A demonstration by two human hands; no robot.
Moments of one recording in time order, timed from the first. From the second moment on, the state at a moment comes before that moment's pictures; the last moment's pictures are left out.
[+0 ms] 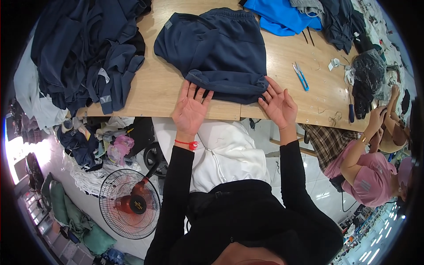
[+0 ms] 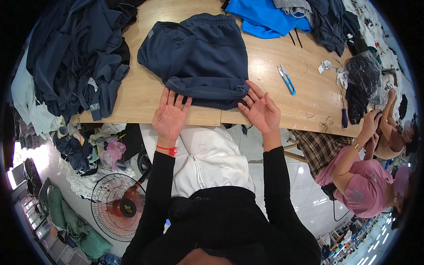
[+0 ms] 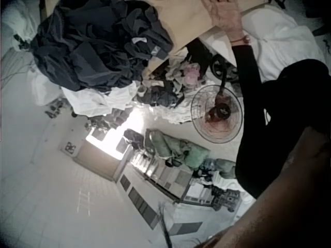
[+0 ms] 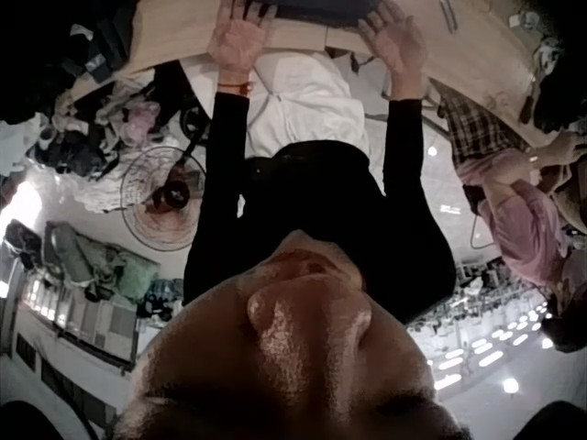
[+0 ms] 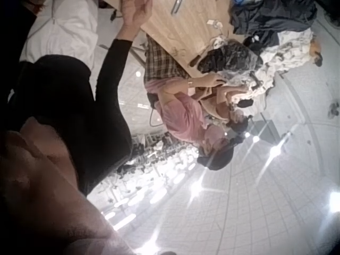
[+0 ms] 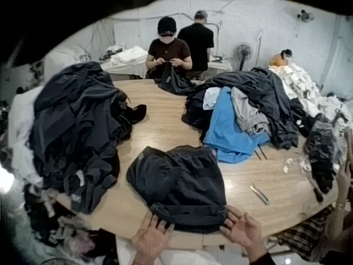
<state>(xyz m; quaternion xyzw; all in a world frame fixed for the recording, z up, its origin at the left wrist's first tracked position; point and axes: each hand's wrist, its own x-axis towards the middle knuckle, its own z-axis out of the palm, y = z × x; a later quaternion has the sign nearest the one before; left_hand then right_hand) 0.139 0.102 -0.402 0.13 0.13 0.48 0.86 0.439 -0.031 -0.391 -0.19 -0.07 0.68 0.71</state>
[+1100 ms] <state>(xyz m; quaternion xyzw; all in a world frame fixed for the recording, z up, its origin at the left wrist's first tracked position) 0.136 0.106 -0.437 0.07 0.14 0.47 0.87 0.404 -0.040 -0.307 -0.72 -0.39 0.40 0.42</state>
